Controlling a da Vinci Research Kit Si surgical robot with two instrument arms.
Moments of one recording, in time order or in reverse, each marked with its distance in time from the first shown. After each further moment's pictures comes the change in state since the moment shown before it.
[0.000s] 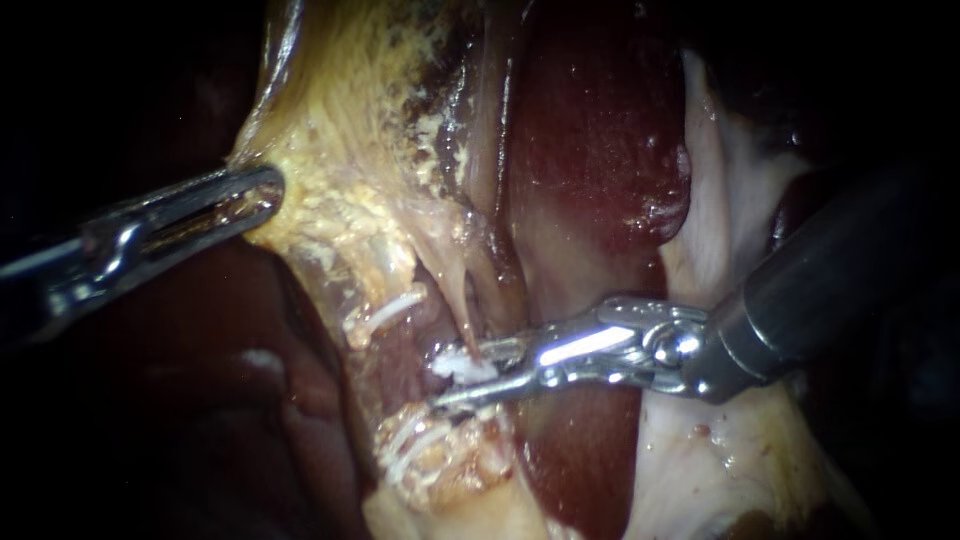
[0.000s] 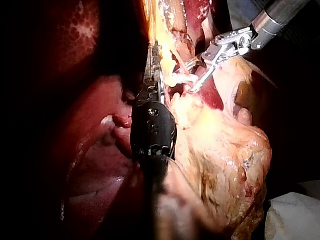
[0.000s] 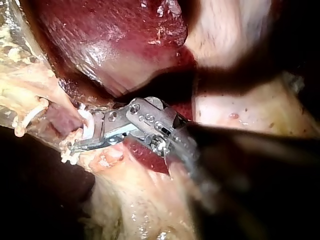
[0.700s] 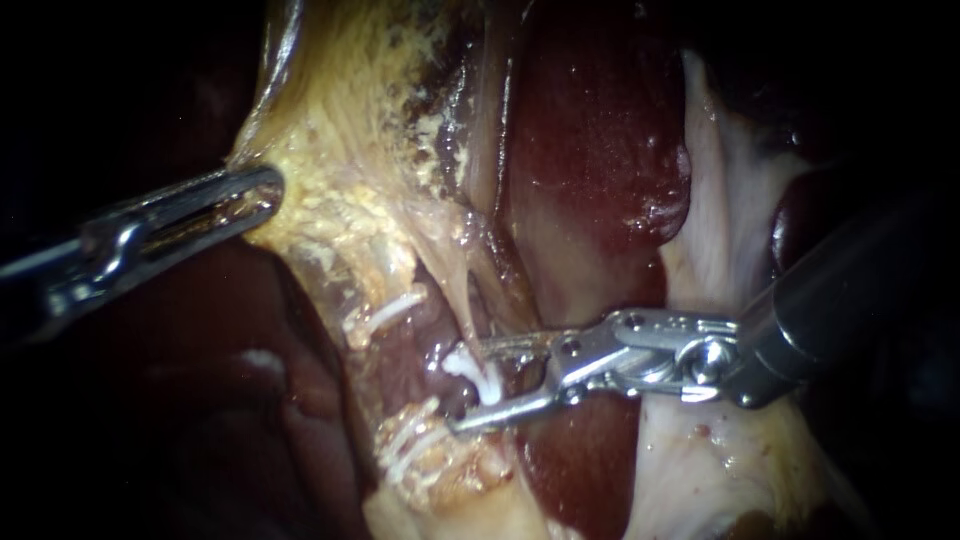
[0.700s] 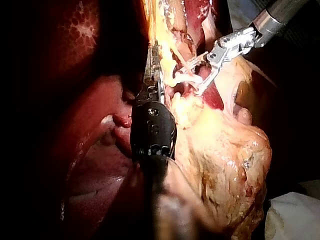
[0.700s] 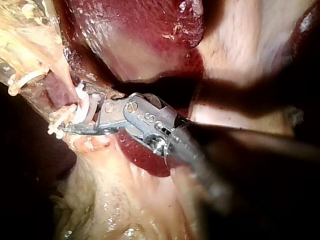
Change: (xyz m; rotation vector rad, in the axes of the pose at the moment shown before) right arm 0.000 -0.001 0.001 0.036 -0.006 -0.175; left arm 0.000 0.000 0.000 0.000 0.000 0.000
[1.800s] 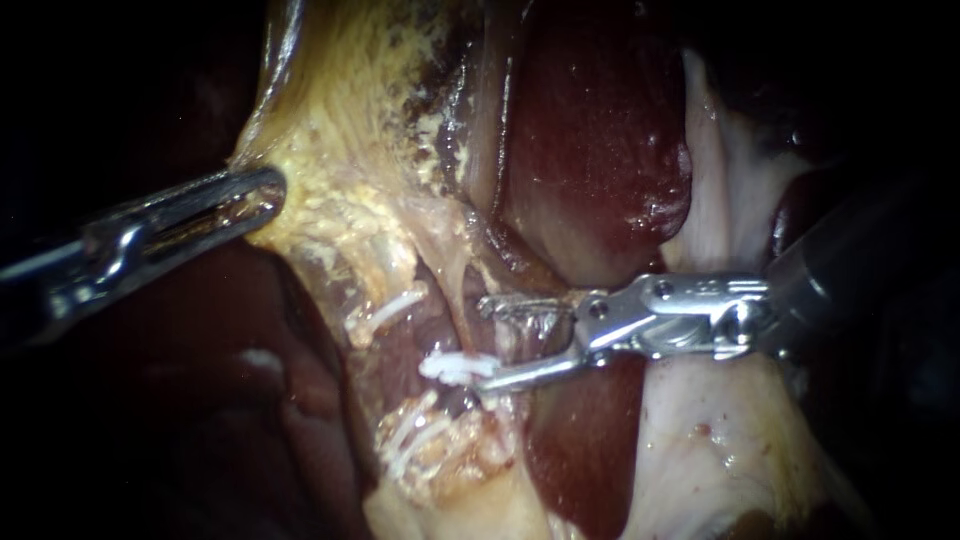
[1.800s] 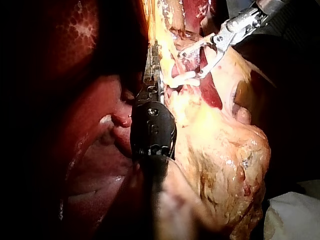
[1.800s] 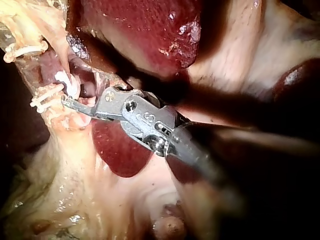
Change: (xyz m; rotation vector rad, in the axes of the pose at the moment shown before) right arm 0.002 0.001 -0.007 -0.072 0.012 -0.249; left arm 0.000 0.000 0.000 -0.003 -0.001 -0.001
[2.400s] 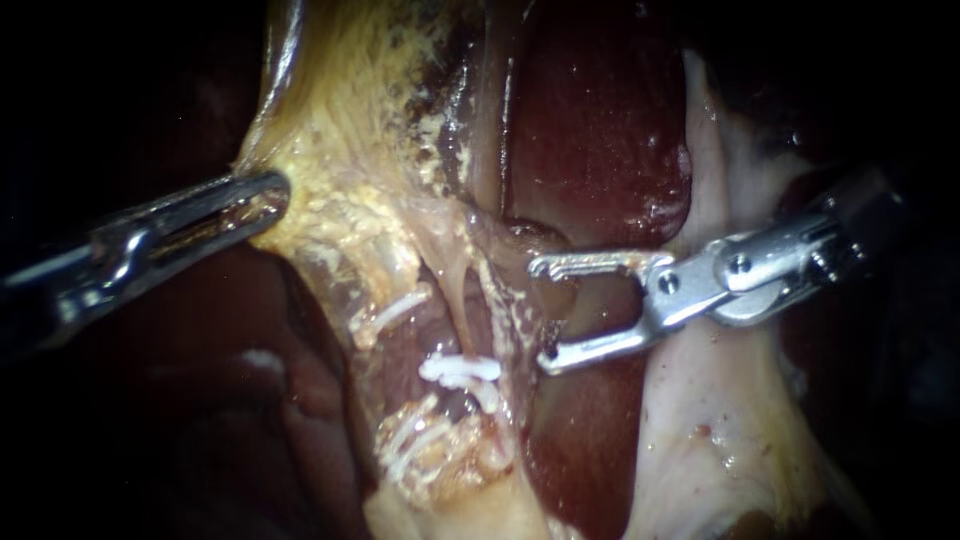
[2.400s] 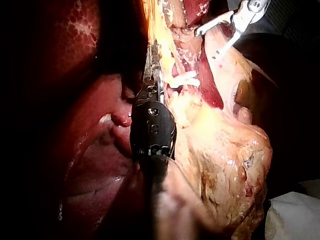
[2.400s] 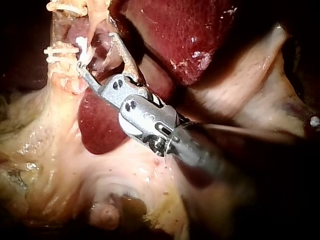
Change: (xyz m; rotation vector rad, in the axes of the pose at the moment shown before) right arm 0.004 0.000 -0.007 -0.001 0.043 -0.244; left arm 0.001 0.000 0.001 -0.003 -0.006 0.002
